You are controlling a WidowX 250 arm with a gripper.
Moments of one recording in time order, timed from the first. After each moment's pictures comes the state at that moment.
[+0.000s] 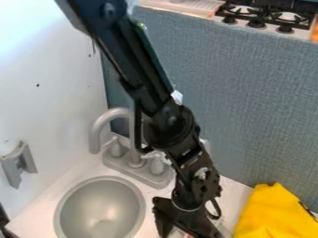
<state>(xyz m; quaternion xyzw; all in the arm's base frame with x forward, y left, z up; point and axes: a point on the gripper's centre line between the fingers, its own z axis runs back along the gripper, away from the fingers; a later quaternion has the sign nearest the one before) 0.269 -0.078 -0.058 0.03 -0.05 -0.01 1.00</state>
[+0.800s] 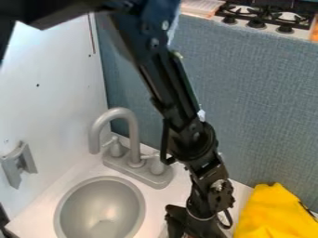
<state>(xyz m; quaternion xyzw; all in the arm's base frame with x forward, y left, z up) 0.284 -0.088 -0.085 0.04 -0.03 -0.02 1.00</state>
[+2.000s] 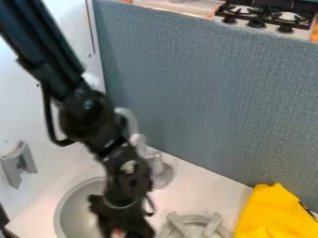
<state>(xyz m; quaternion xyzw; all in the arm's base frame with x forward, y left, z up) 0.211 0.000 -0.044 0.06 -0.03 0.02 1.00</state>
